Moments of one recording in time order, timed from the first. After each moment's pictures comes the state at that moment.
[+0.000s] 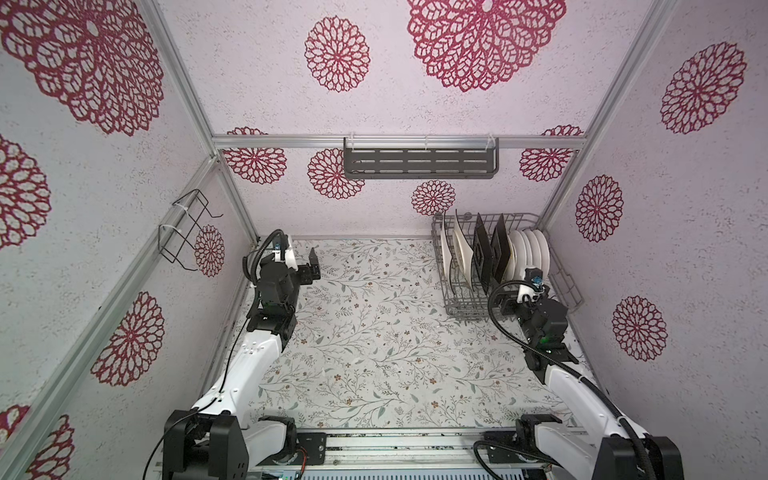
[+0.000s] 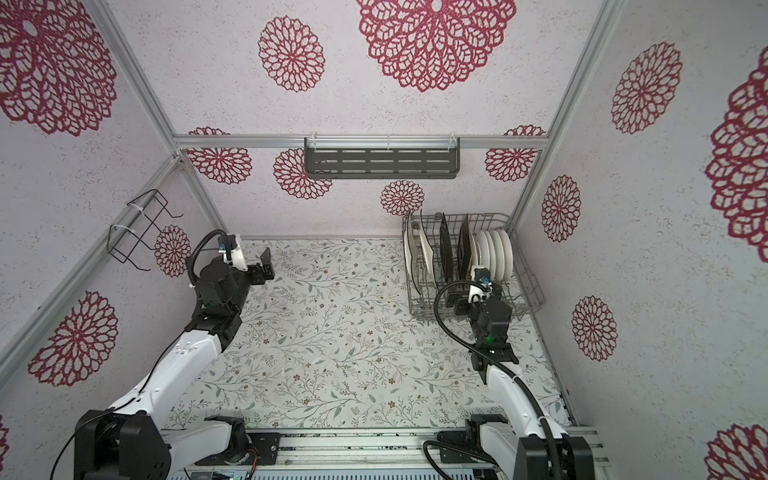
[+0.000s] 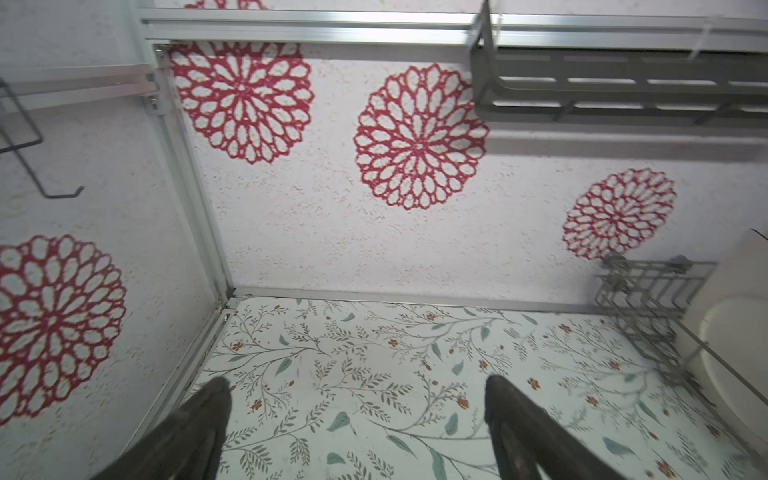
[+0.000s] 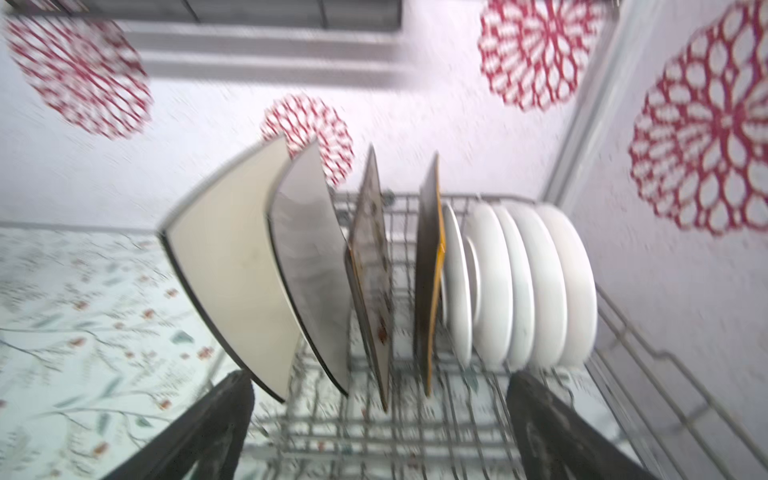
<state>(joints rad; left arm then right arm) -0.14 1.19 0.85 0.21 -0.16 -0.01 0.07 0.98 0.49 0.43 -0.05 -0.01</state>
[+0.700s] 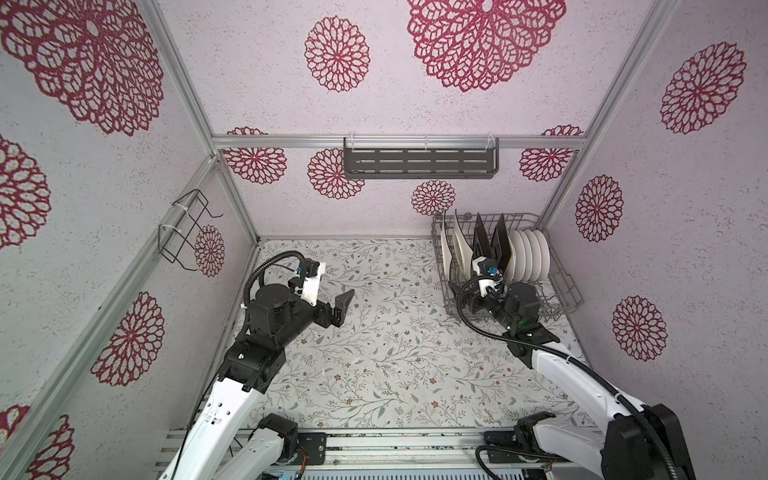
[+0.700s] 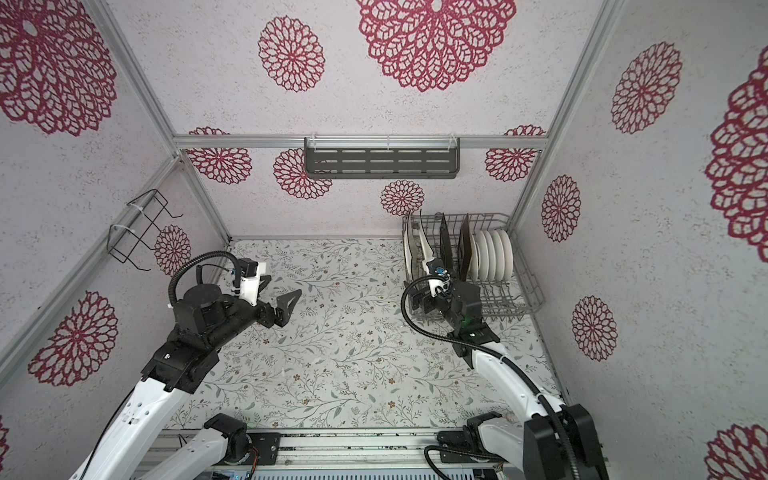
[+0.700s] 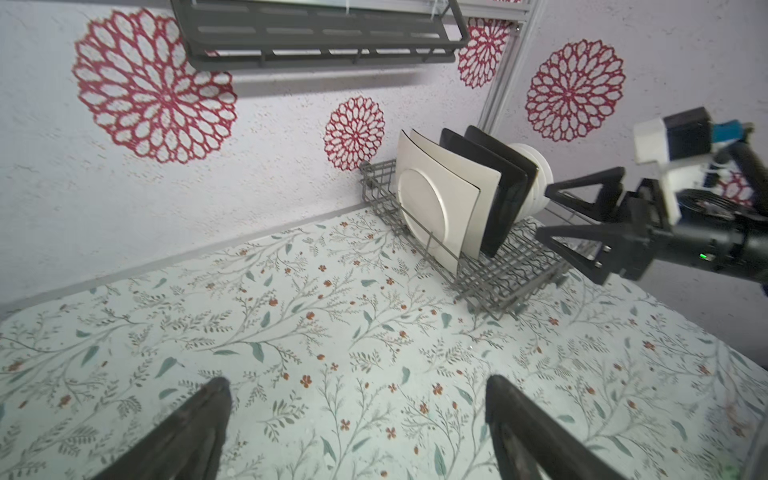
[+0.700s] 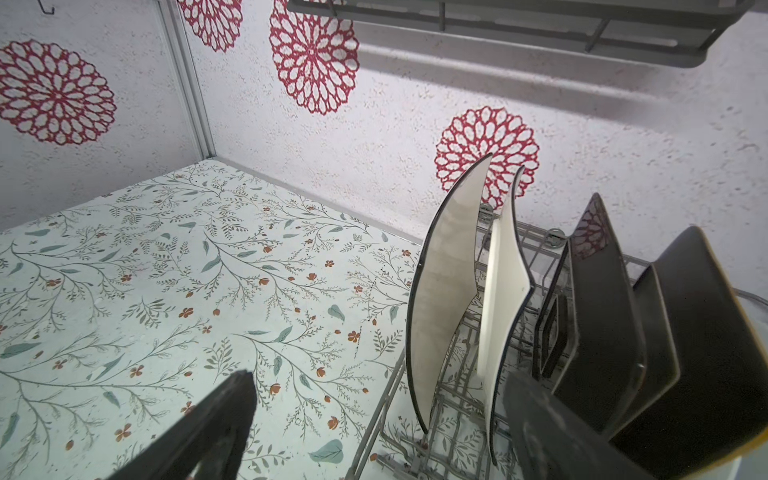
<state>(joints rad) -0.35 0.80 0.89 -0.37 0.20 -0.04 0.31 1.16 0.64 0.36 -0.19 -0.11</state>
